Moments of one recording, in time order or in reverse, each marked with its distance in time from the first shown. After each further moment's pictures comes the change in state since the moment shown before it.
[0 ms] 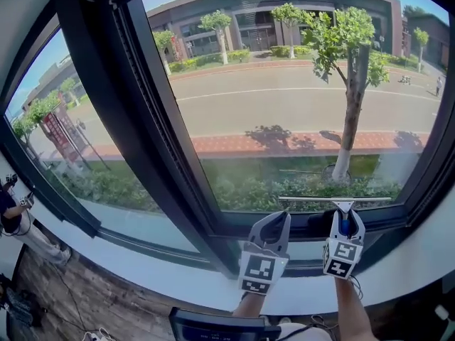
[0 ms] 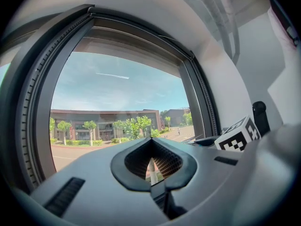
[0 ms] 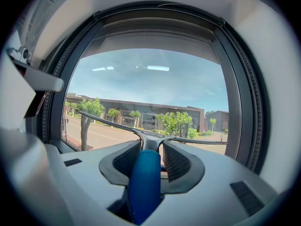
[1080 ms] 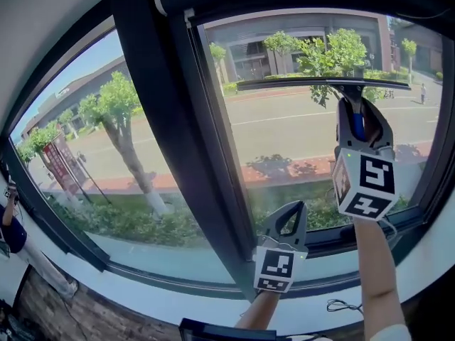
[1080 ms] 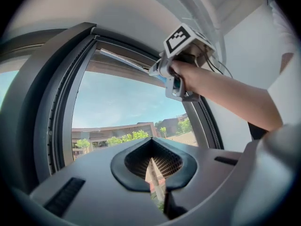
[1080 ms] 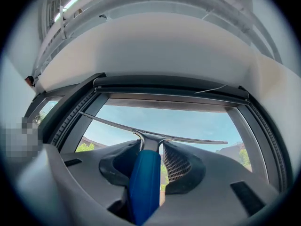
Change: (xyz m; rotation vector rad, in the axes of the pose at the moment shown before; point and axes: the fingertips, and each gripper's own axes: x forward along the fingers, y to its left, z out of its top) left arm -0.041 0.088 0.100 0.128 -0.178 -0.067; right arm -0.062 0.110 0.422 0.044 -0.676 -0.035
